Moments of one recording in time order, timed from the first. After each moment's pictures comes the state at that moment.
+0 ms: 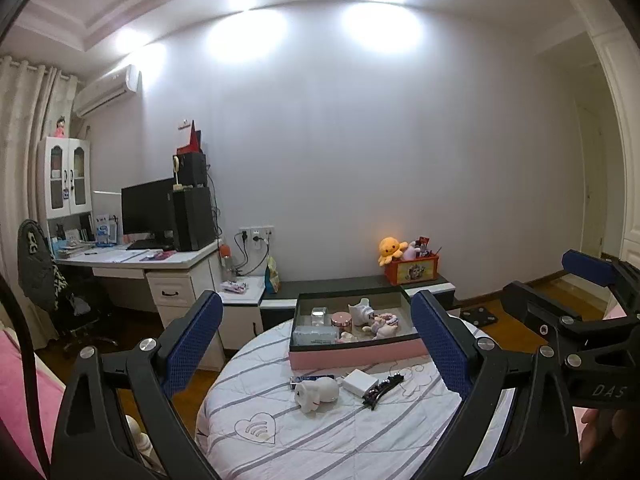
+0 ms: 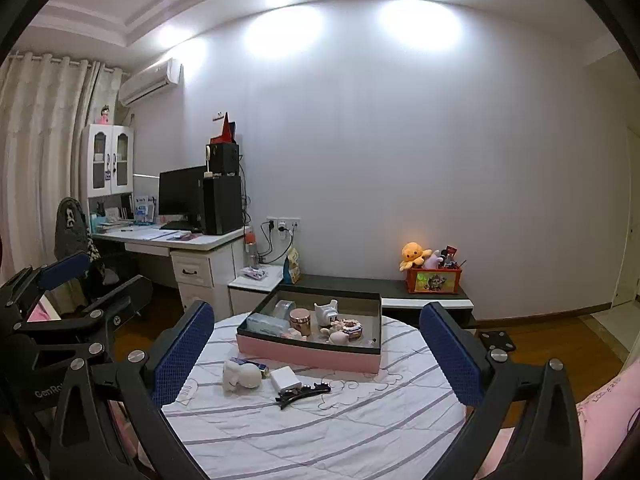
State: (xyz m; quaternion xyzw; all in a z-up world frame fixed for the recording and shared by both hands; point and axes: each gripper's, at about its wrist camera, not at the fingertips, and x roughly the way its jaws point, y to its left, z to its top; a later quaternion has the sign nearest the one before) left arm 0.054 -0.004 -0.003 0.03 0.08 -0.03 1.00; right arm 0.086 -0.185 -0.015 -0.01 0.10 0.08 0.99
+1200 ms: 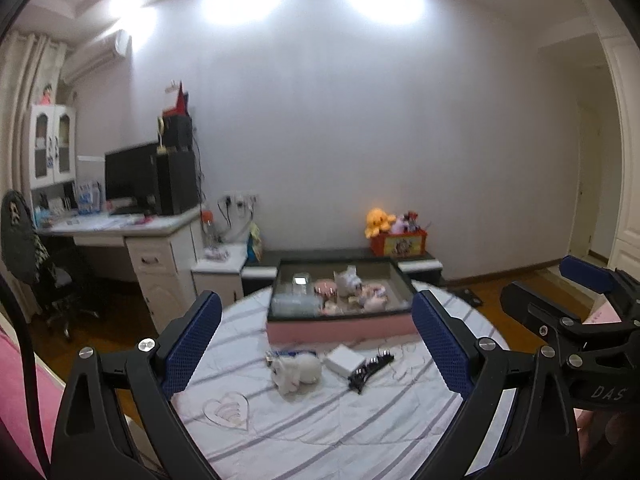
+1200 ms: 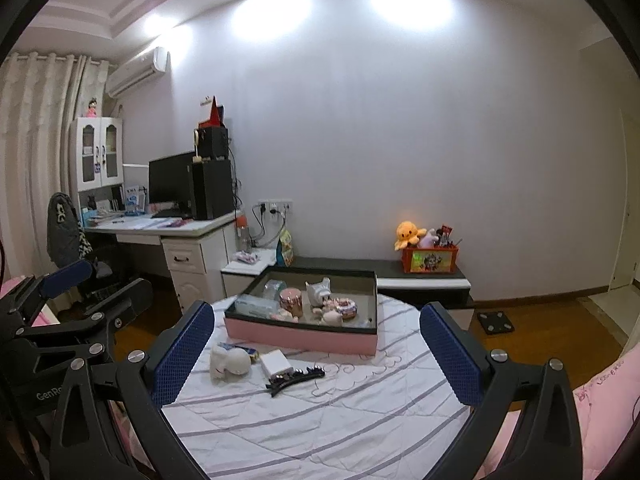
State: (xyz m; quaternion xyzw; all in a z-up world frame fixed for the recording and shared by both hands) left arm 0.104 -0.006 -0.049 0.01 0.15 -0.06 0.99; right arm 0.106 -0.187 -0.038 0.00 0.14 0.07 0.99
